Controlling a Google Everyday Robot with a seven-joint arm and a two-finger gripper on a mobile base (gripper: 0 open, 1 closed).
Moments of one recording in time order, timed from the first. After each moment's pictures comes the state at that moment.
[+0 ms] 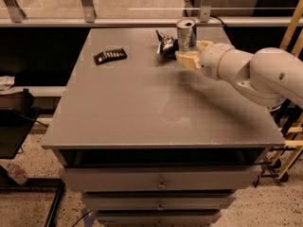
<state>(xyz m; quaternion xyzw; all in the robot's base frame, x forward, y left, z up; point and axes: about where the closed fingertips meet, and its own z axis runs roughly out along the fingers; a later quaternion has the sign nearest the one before) 0.692 -0.114 0.900 -0.33 0.70 0.11 0.63</state>
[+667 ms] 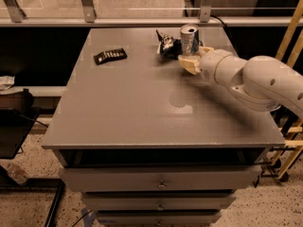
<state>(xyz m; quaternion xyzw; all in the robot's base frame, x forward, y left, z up) 0.711 -0.128 0.874 -0.29 0.72 0.10 0.62</state>
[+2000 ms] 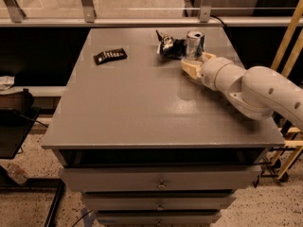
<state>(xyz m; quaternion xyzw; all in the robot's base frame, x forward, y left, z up) 0.718 -0.141 0.848 -0.25 0.73 0.11 0.63</state>
